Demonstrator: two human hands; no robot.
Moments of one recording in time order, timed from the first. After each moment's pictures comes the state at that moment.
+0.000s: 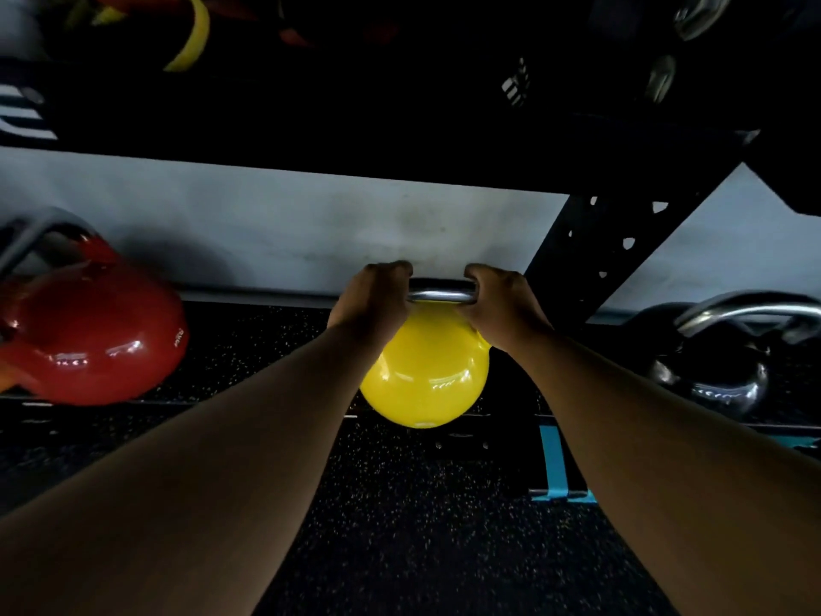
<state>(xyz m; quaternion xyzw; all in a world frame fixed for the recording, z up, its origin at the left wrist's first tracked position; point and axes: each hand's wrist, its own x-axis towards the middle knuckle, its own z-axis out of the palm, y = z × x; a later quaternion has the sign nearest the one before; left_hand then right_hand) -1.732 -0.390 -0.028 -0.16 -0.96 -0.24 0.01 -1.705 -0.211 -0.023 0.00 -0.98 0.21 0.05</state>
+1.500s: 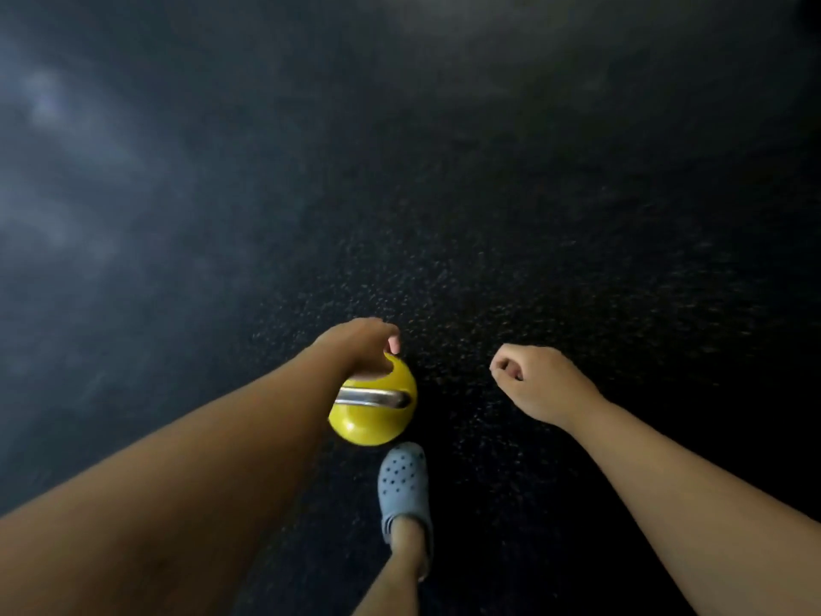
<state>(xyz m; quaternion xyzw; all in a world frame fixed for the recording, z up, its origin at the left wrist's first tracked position) -0.643 -0.796 -0.189 0.62 -0.65 -0.38 -0.20 -0.914 -0.792 -0.183 0.70 -0.57 -0.09 -0.43</state>
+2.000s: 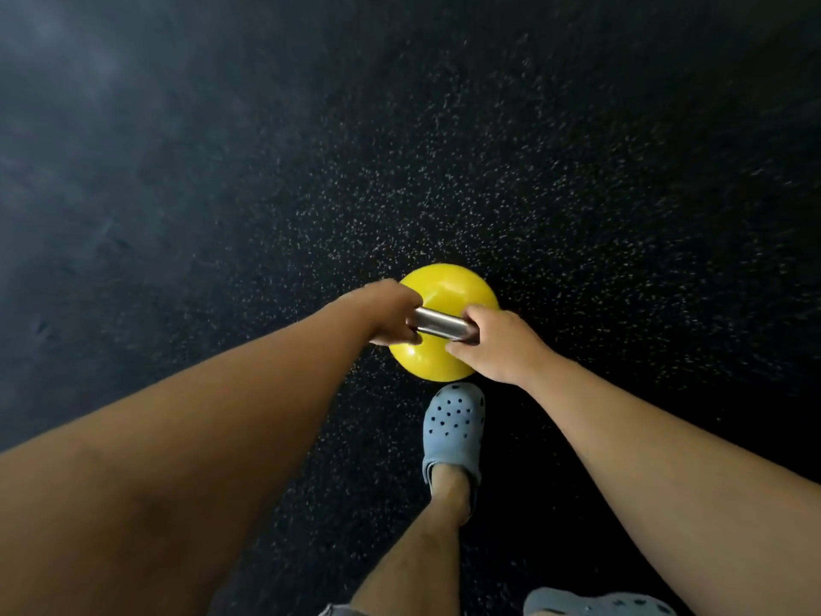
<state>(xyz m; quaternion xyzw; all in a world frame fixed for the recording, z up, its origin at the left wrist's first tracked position) -0.525 -0.715 -0.357 0.61 -0.64 -0.42 -0.22 -0.725 -0.742 -0.361 0.73 -0.46 -0.16 -0.47</state>
